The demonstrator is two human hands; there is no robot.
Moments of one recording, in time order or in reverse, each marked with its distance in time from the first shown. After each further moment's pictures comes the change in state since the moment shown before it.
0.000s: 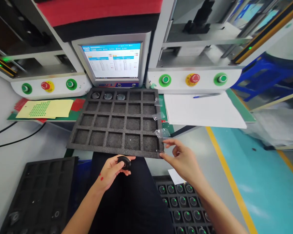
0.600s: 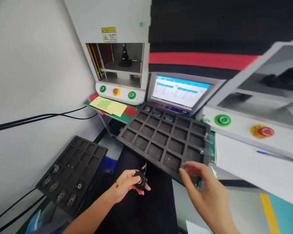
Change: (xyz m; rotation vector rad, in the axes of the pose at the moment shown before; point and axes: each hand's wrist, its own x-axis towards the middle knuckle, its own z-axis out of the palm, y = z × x) left_hand -0.084 -0.001 -0.019 -0.194 0.120 0.113; right_hand -0.040 -0.069 0.046 -0.340 0.038 -0.821
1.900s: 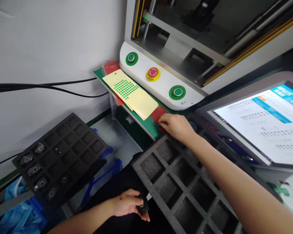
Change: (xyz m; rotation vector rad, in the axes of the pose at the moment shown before) left_hand 0.078 -0.082 -0.096 -0.603 -0.163 -0.163; right_hand 0.267 -0.004 0.268 -0.267 -0.859 -0.681
